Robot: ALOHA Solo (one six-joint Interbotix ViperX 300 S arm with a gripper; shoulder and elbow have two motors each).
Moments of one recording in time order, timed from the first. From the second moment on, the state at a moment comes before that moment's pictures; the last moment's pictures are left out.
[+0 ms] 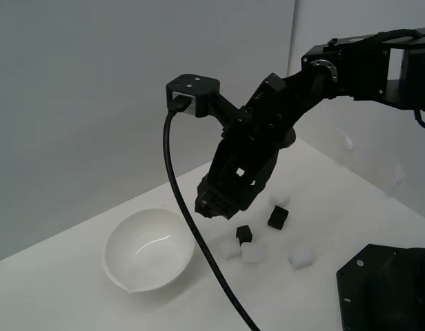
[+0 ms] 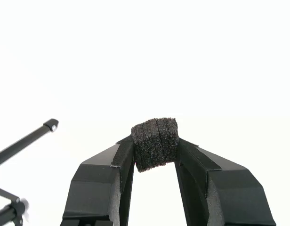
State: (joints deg) arm -30.5 115.9 115.6 131.4 131.4 -11.5 46.0 4.0
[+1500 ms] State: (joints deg) arm -37.0 102.4 102.0 120.4 120.5 -11.5 41.6 4.1
